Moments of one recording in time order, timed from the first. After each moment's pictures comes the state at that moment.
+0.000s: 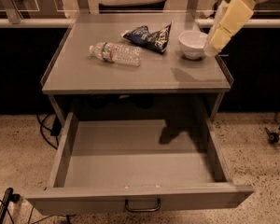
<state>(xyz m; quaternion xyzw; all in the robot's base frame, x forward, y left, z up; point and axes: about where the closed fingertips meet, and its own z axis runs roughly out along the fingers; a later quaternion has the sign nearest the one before) 0.550 -0.135 1.048 -0.66 0.68 0.10 0.31</state>
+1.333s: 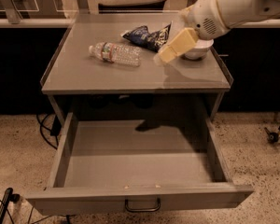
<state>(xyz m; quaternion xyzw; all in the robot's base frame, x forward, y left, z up) 0.613 -0.078 0.980 -0.53 0.73 0.16 0.41</state>
